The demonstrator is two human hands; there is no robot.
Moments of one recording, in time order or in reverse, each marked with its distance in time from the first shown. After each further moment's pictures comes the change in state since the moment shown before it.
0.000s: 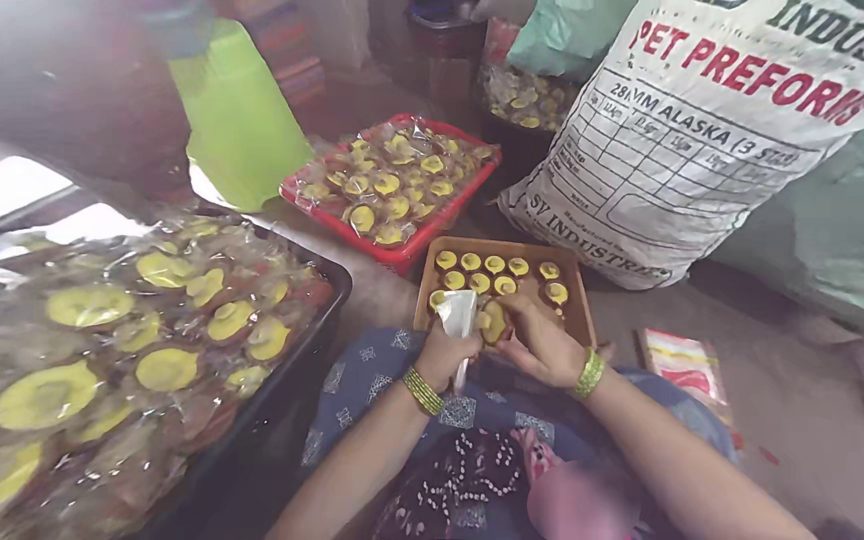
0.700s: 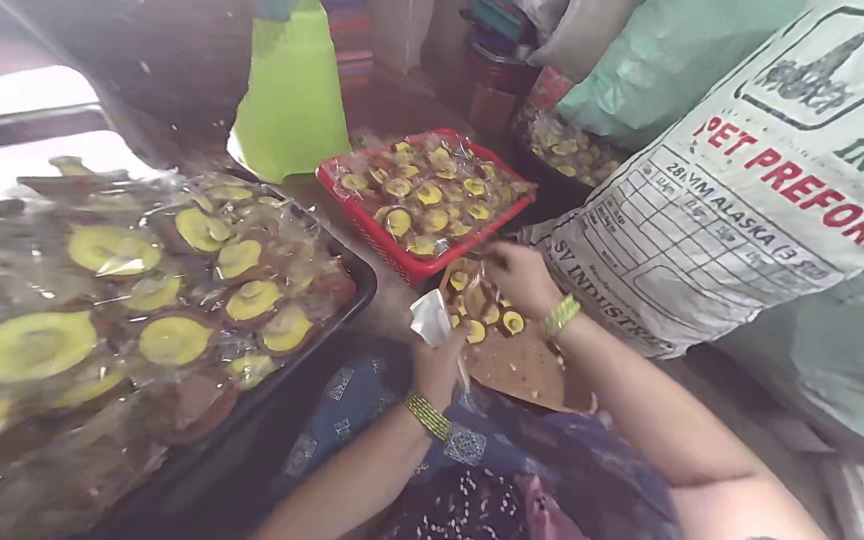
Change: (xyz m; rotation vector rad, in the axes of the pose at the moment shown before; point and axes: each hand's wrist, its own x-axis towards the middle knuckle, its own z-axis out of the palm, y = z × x) left_hand 0.017 0.007 -0.023 -0.369 0.445 0.338; right_hand 0.195 -0.028 -0.008 -0.288 -0.095 0.410
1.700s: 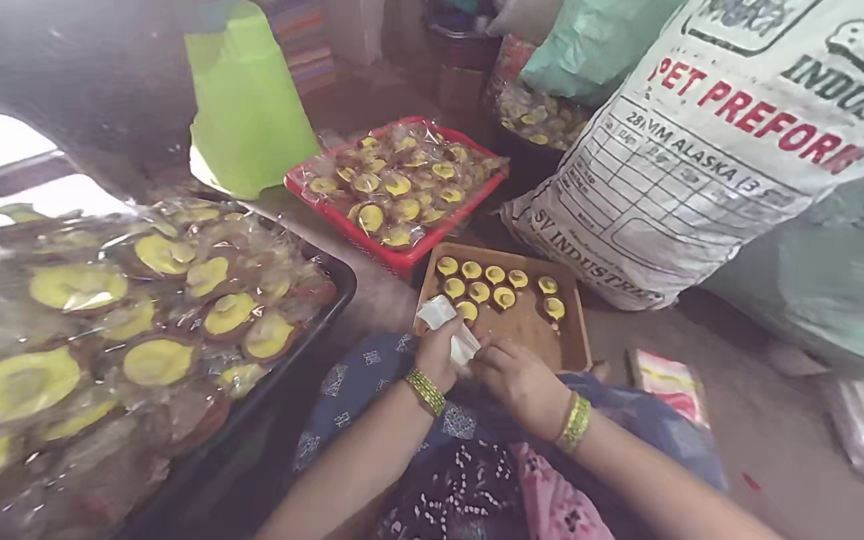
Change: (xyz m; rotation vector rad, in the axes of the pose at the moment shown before) left_hand -0.007 -0.008 0.017 -0.090 -0.093 -0.609; right_hand -0.176 0.053 0.073 -0.303 0.061 -0.562
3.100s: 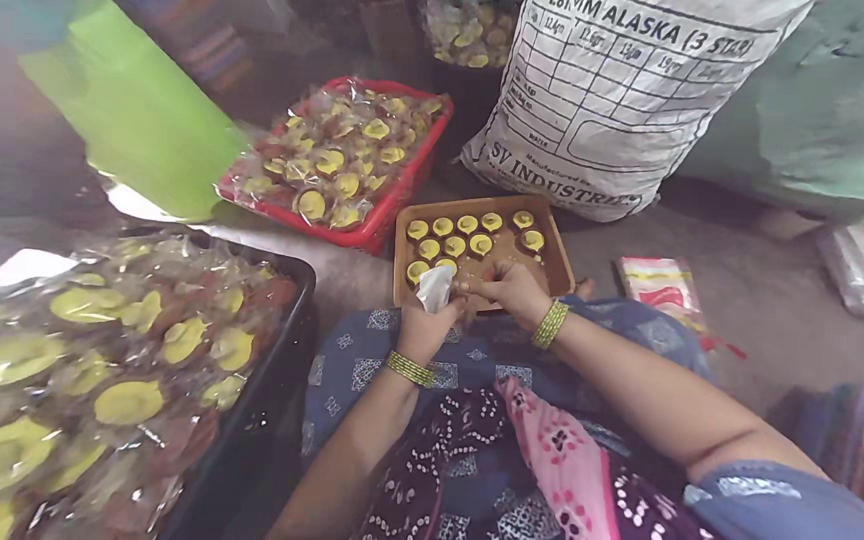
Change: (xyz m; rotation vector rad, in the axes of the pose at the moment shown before) left_hand -0.005 -0.029 -0.009 0.959 -0.151 0.684; right_hand -0.007 0.038 -0.011 1.139 0.244 1.091
